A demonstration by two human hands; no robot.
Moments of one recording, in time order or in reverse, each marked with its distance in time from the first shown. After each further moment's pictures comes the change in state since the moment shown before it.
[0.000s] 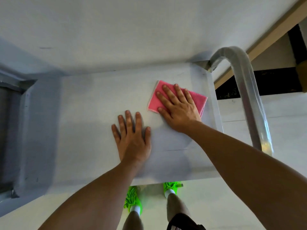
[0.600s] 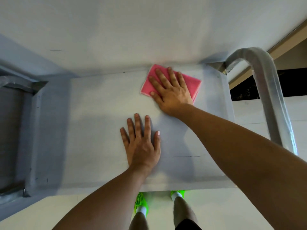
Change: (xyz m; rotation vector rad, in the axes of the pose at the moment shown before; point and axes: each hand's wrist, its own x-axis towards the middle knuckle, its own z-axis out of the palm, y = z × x) left_hand 0.000 0.002 -0.001 0.012 0.030 0.007; right_hand 0.084 -0.031 -0.012 0.027 0.009 -0.048
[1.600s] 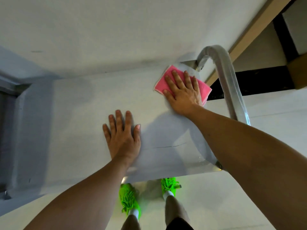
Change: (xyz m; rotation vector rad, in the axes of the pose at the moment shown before) left_hand -0.002 0.002 -0.015 -0.030 -0.108 -0.040; right_hand -0.074 0.077 -0.012 0.007 0.006 0.275
